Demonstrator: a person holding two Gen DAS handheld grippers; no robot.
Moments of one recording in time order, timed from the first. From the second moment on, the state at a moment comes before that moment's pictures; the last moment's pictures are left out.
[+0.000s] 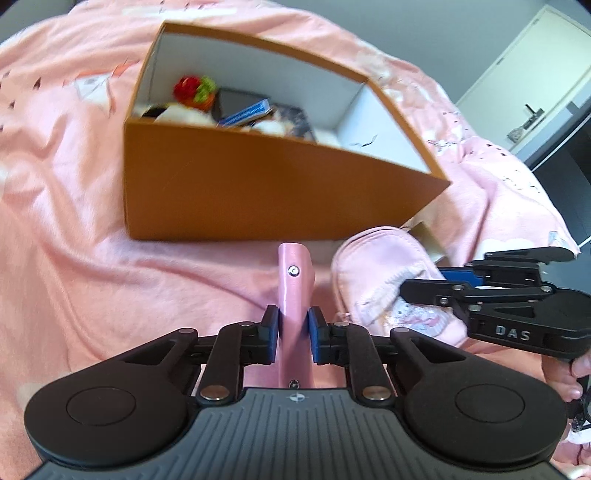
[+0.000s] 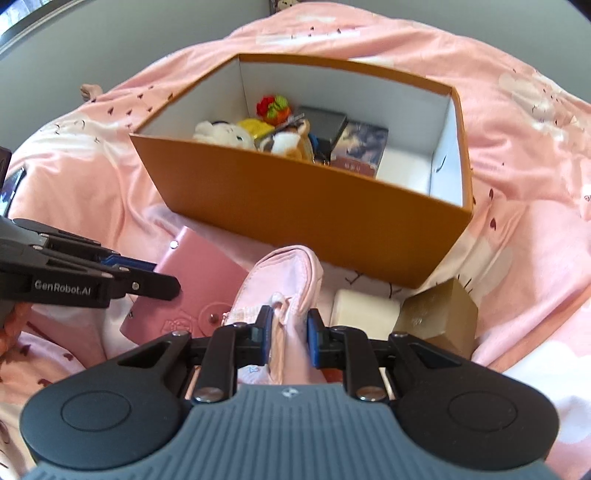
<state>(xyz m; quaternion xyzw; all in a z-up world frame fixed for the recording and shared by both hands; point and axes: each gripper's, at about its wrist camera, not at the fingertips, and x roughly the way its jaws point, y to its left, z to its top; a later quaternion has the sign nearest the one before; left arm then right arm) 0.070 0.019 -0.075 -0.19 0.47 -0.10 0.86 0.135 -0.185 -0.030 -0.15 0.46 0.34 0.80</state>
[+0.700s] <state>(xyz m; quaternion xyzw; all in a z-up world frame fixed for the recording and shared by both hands) 0.100 0.022 0.028 -0.23 0.33 -0.13 0.91 0.144 -0.193 0.070 -0.13 0.33 0.32 0.88</state>
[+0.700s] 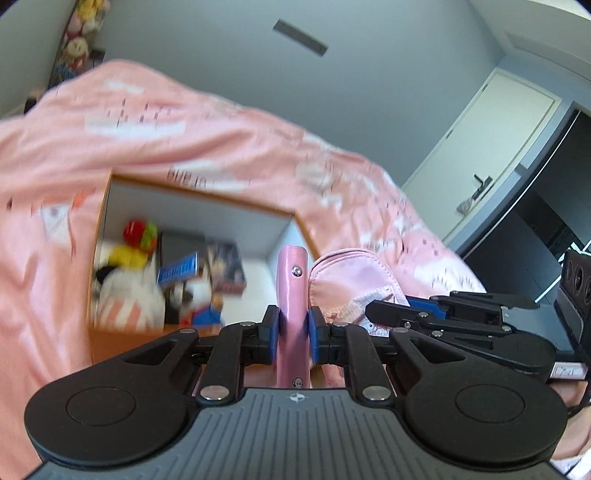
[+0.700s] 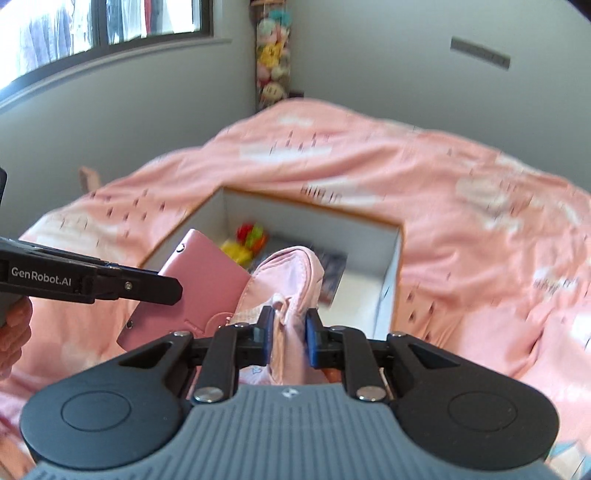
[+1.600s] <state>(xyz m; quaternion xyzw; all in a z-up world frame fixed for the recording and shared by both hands) 0.245 0.030 -0.078 -0.35 0.46 -0.13 0.81 0.242 -0.163 0.021 -0.17 0.31 0.23 0.90</state>
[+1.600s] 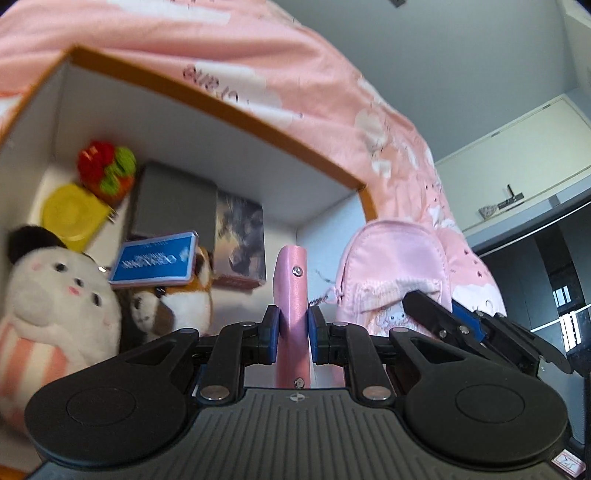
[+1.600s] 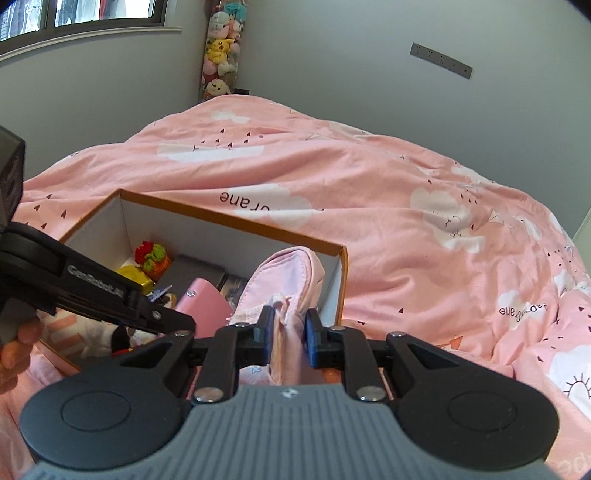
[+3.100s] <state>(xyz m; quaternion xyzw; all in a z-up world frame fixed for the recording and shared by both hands) 0.224 0.042 -0.056 -0.22 0.48 -0.09 0.84 0.309 -0.136 -0.044 -0.12 0.49 0.36 0.78</state>
